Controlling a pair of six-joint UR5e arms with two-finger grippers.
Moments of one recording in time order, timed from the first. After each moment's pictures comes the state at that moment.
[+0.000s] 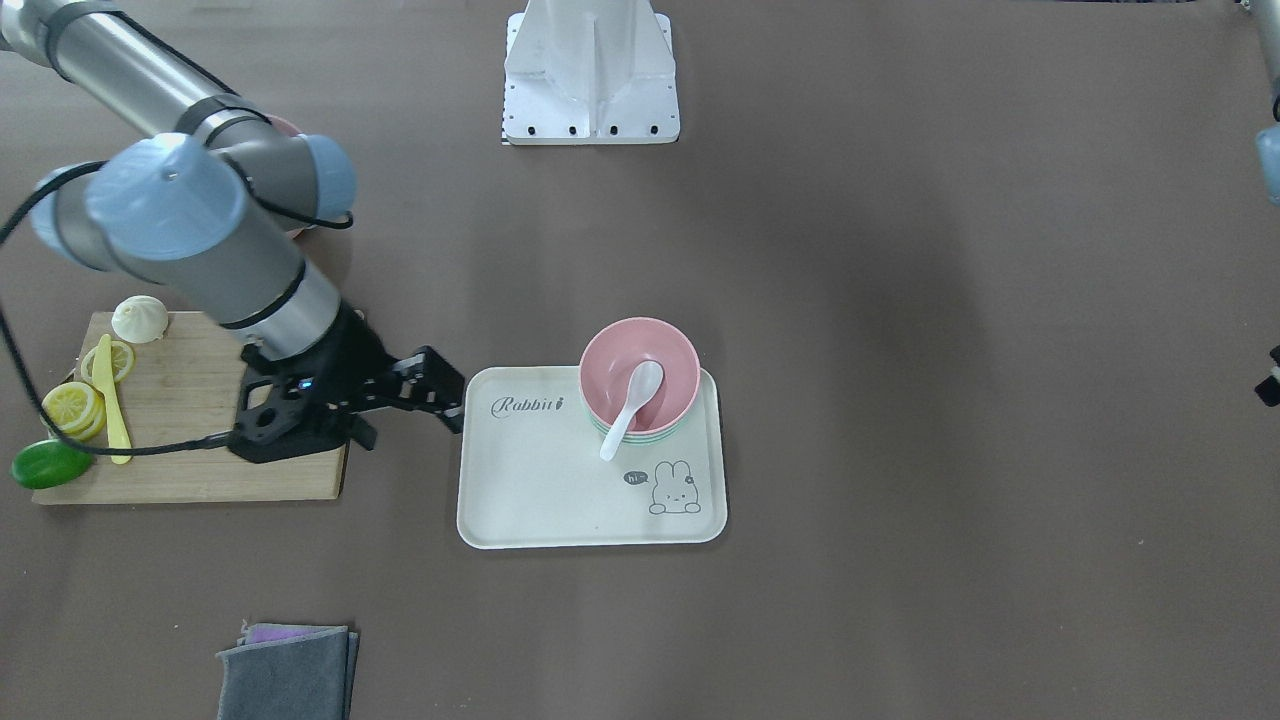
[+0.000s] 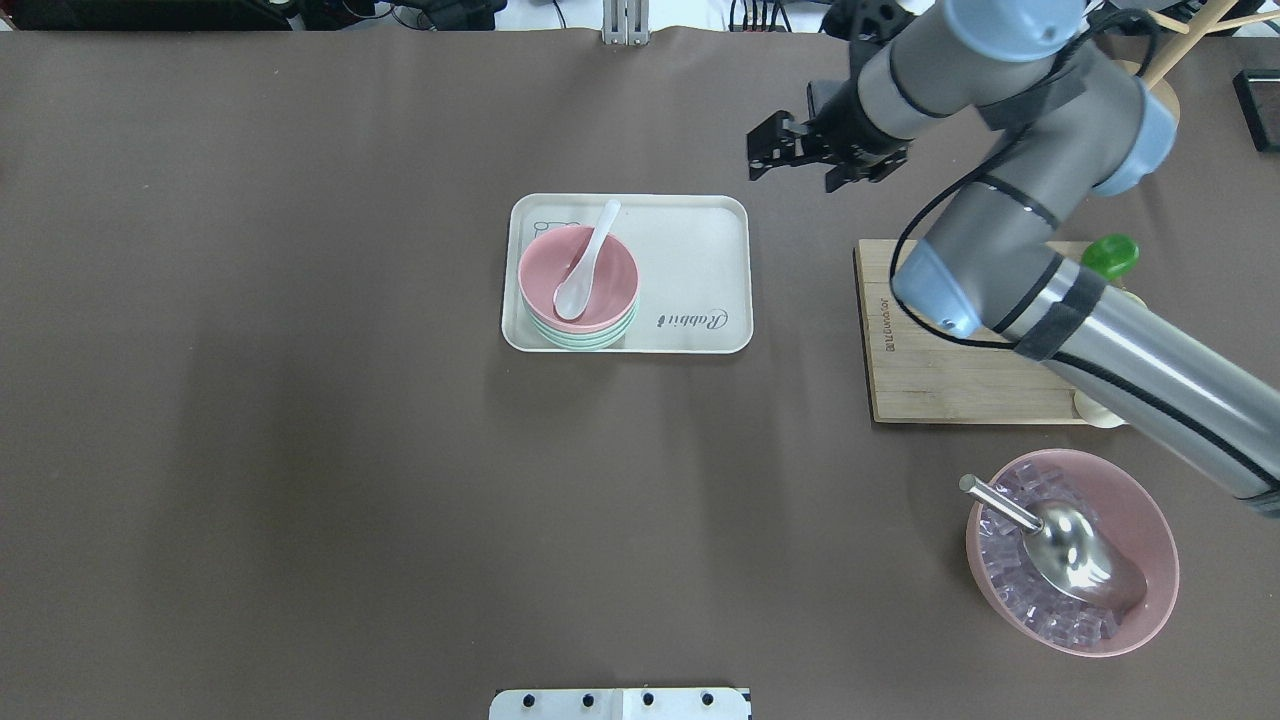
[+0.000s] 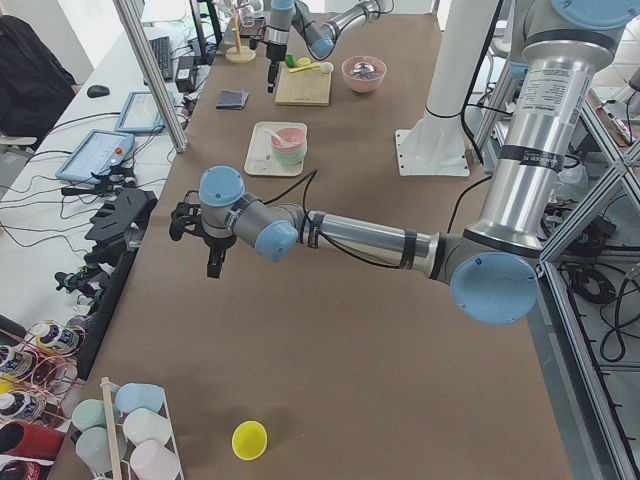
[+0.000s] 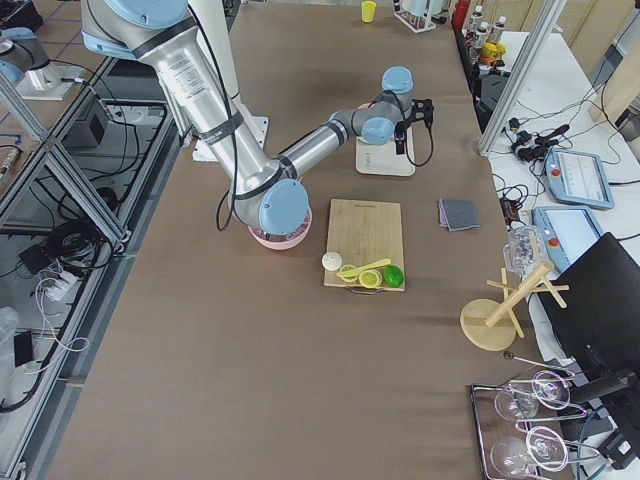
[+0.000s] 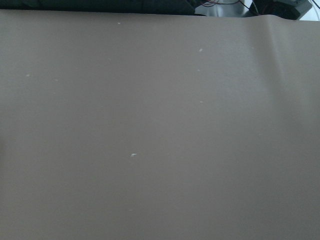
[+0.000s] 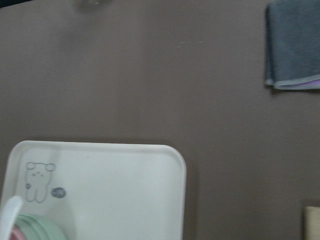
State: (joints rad) left arm -1.44 -1.79 -1.48 -1.98 -2.35 -0.47; right arm 0.93 -0.98 1.50 -1.13 2.17 1.04
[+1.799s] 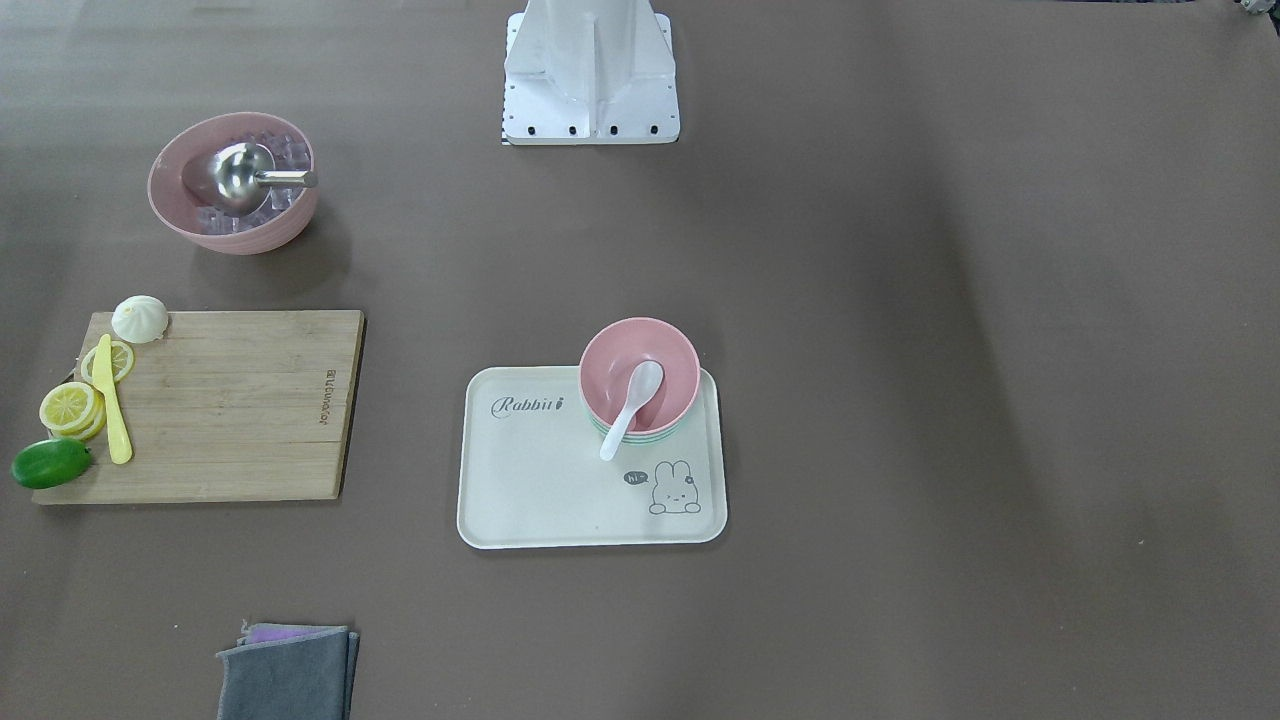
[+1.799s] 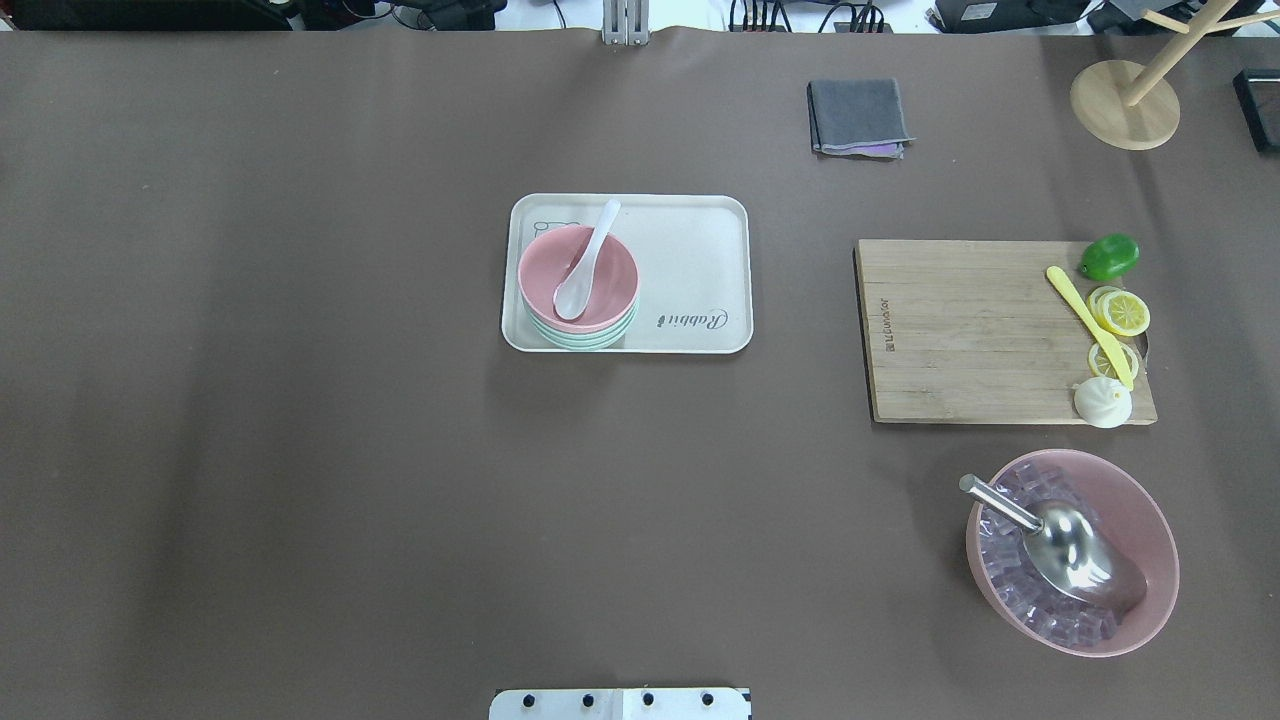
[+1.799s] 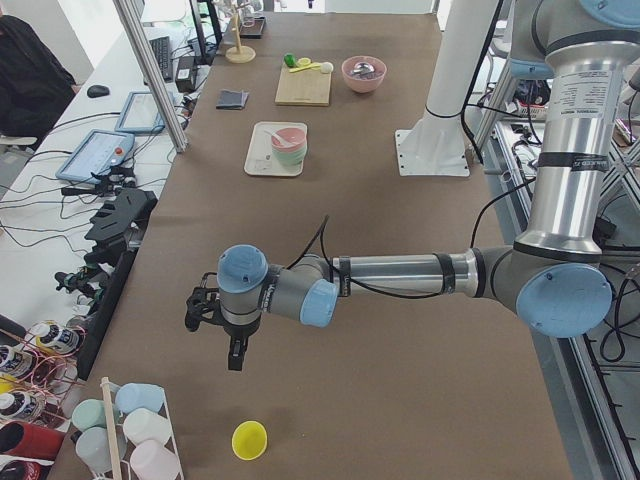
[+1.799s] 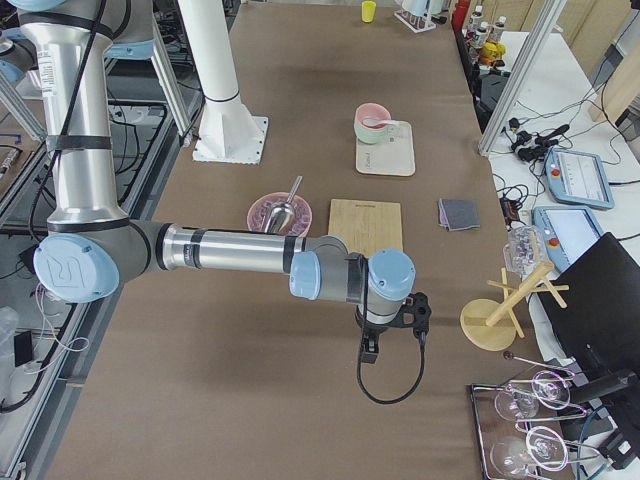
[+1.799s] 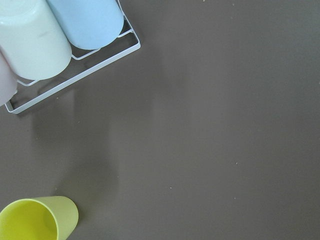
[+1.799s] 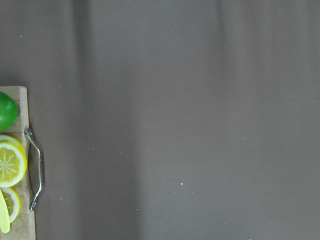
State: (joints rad) left arm -1.56 -1.64 -1.47 -1.89 -2.28 -0.21; right arm 1.60 -1.53 1.52 -1.61 2.40 0.00
